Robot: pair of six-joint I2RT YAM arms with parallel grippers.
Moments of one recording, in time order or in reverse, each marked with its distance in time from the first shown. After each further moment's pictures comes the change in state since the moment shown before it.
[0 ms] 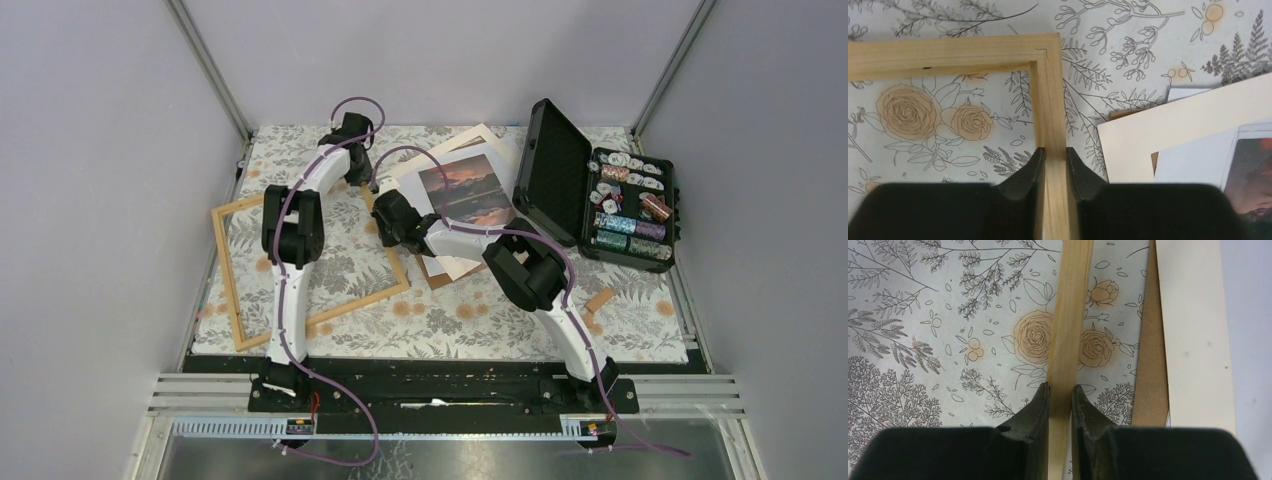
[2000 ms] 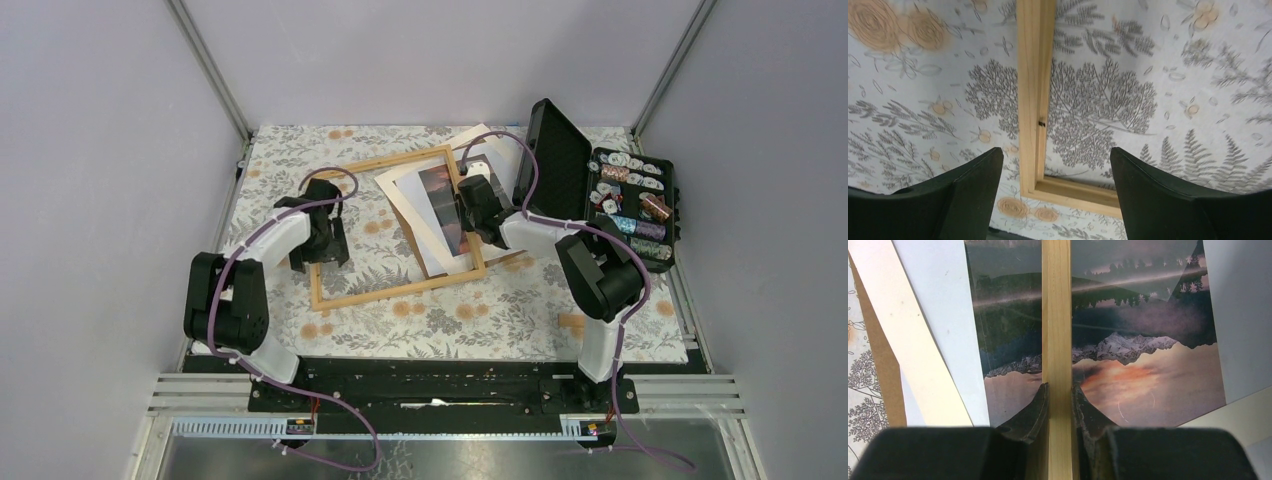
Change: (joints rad) left arm 0.027 -0.795 -0.947 -0.156 -0.075 0.135; right arm -0.295 -0.414 -0.514 0.067 0.129 -0.060
